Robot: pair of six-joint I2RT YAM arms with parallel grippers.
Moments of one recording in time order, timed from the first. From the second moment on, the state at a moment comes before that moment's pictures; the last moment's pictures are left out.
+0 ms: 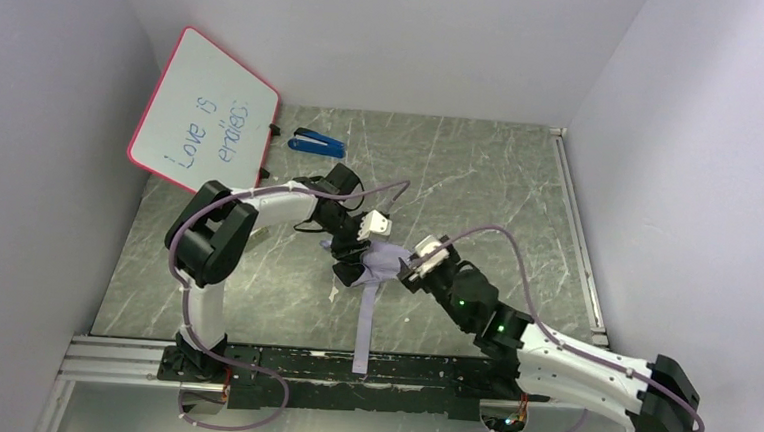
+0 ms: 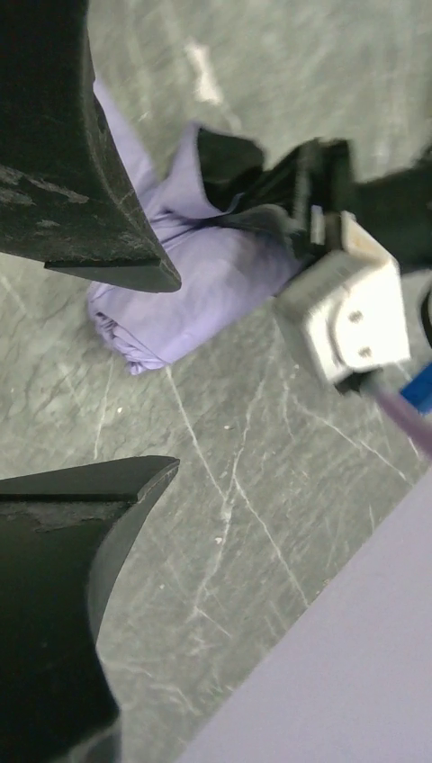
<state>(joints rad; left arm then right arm) -0.63 1.94 1.22 -0.51 0.69 0.92 1.03 0.79 0.30 0.31 0.39 -0.38</state>
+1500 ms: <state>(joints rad) -0.95 1.67 0.59 0.49 -0.19 0.94 0.38 1.50 0.87 -0.07 -0.55 -0.16</state>
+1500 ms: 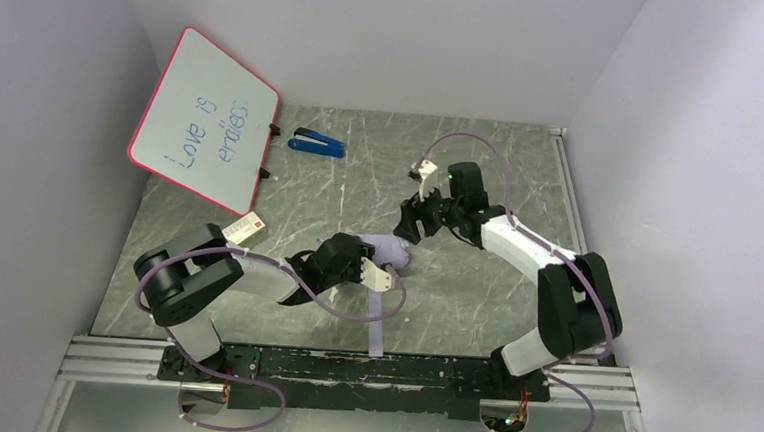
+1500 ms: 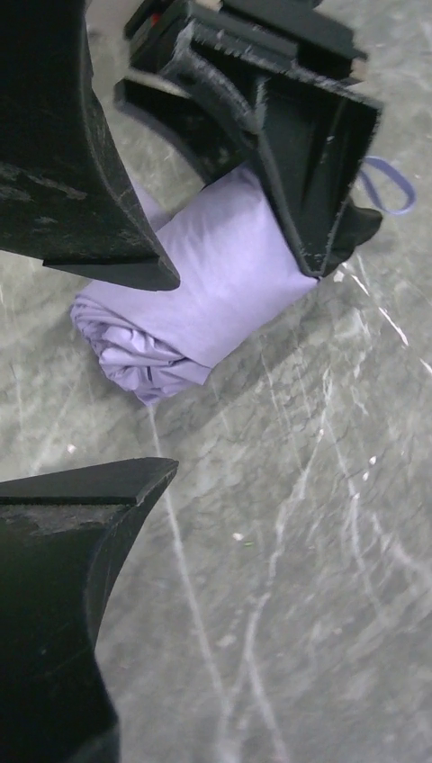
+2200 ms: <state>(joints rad) -1.05 1.85 0.50 0.93 -0.46 1.11 0.47 1.75 1.14 -0.51 -0.83 -1.00</state>
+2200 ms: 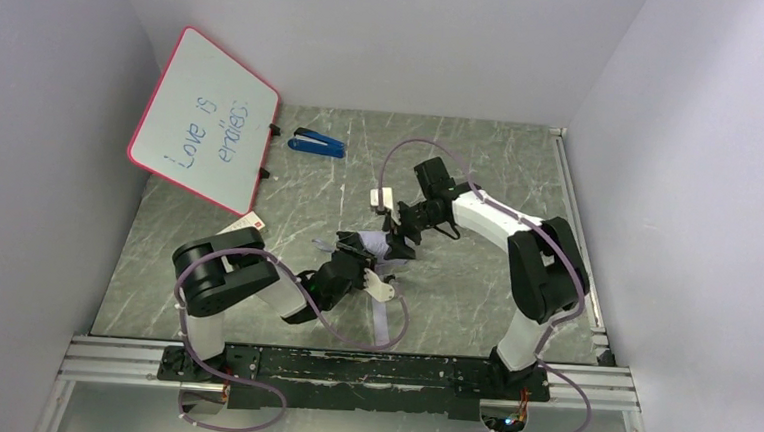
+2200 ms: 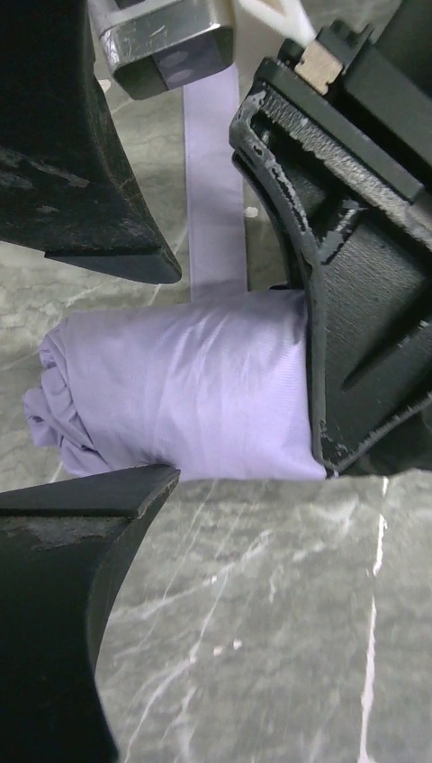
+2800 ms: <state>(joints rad) -1.07 1.87 0.49 0.98 -0.48 1.15 0.50 1.89 1.18 -0.58 -0.67 -1.11</state>
